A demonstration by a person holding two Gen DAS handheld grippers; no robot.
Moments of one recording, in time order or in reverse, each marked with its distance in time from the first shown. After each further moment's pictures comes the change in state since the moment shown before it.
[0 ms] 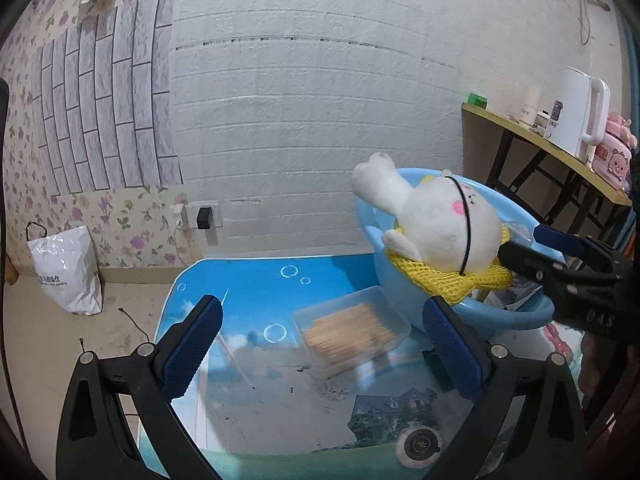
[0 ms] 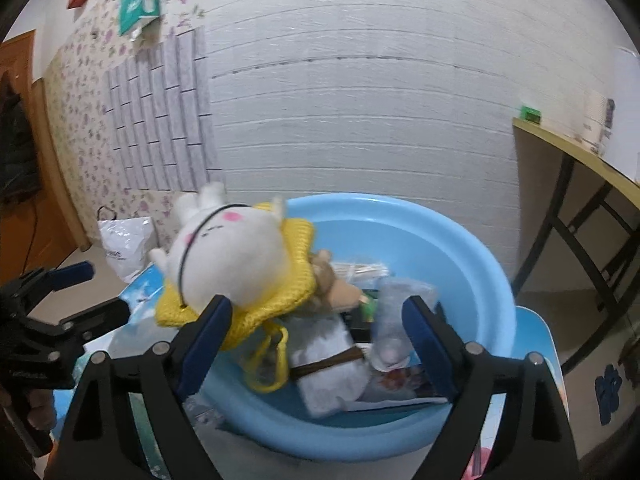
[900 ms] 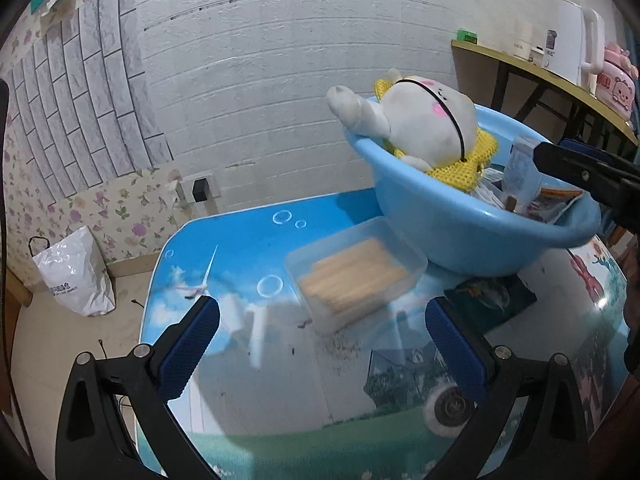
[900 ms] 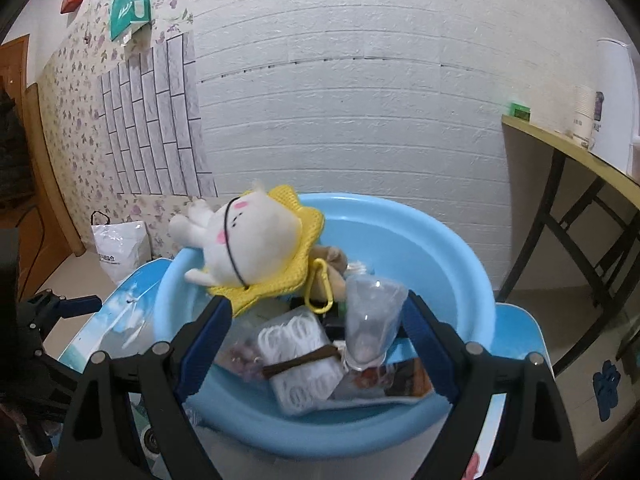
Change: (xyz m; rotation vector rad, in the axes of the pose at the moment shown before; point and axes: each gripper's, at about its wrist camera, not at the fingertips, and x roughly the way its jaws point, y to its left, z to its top) left arm 0.024 -0.011 -0.028 0.131 0.154 0.032; right arm -0.014 -0.008 -0.008 -0.005 -0.019 -0.008
